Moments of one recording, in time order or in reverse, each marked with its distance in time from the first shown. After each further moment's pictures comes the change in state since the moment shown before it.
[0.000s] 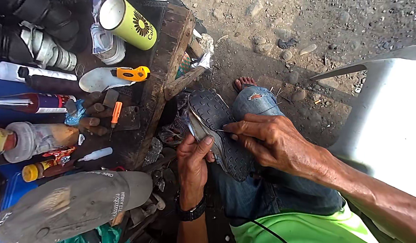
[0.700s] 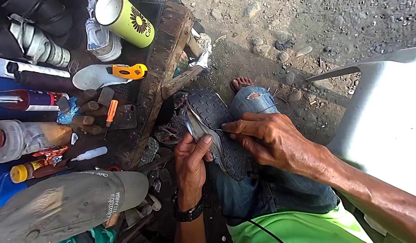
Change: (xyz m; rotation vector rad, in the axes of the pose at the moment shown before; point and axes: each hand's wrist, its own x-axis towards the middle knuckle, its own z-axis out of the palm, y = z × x) left_hand -0.001 0.000 0.001 0.029 -0.008 0.022; right_hand 0.002 0.000 -0.003 -0.049 -0.005 -0.035
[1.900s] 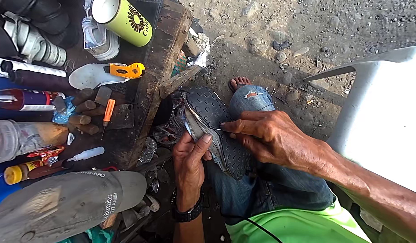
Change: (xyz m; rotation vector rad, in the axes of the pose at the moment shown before) left_hand -0.002 0.002 0.003 0.035 -0.003 0.008; right_hand 0.000 0.004 -0.006 -0.018 -0.038 -0.063
